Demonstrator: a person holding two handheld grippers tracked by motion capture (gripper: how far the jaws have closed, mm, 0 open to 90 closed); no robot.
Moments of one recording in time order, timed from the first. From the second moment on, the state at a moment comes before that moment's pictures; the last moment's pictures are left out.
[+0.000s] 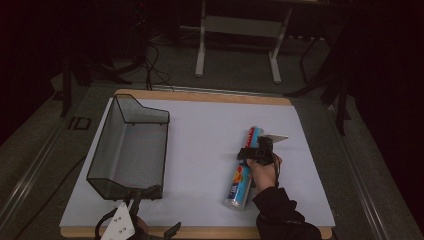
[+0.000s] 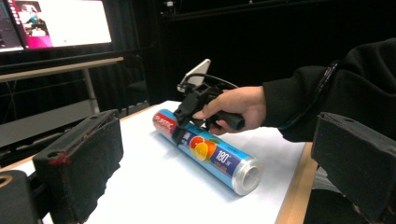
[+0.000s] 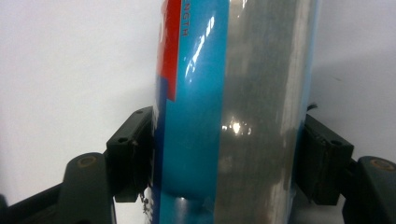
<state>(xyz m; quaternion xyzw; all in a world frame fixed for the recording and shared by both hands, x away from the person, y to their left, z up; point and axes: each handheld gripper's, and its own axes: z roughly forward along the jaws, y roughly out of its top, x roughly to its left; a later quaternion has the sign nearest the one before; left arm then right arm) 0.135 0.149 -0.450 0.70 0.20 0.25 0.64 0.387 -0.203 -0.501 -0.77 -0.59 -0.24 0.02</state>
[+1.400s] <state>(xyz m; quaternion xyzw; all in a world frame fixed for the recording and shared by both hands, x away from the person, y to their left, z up) 0.136 0.148 -0.451 0.70 0.20 0.24 0.64 0.312 -0.154 -0.339 -0.43 -0.76 -0.49 -0.03</state>
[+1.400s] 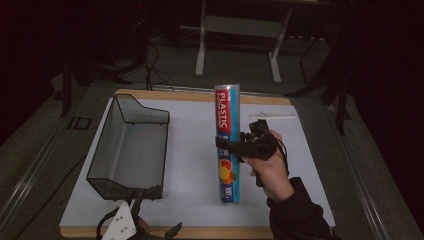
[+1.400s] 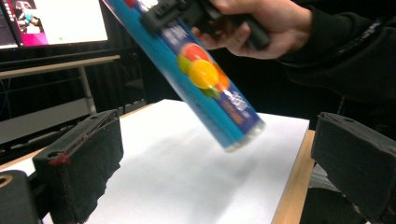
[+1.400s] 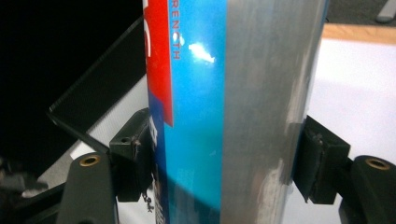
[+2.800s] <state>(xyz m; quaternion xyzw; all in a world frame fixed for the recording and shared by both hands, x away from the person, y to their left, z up) 0.134 0.153 -0.451 0.69 0.20 0.25 0.64 0.405 0.015 -0.342 -0.45 -0.73 -0.51 0.00</state>
